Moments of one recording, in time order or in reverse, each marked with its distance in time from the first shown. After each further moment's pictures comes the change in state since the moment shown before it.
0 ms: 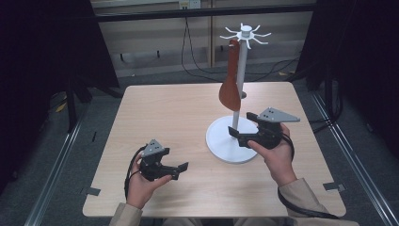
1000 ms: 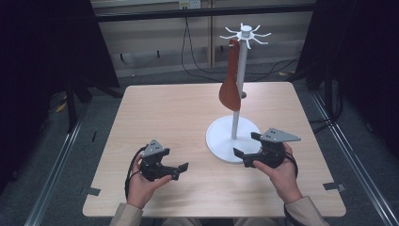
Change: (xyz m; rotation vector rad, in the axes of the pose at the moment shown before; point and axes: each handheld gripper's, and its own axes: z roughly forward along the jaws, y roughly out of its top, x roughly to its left) left arm 0.000 -0.001 0.001 0.006 0.002 -0.005; right arm 0.000 -0.059 -0.011 0.095 0.030 0.025
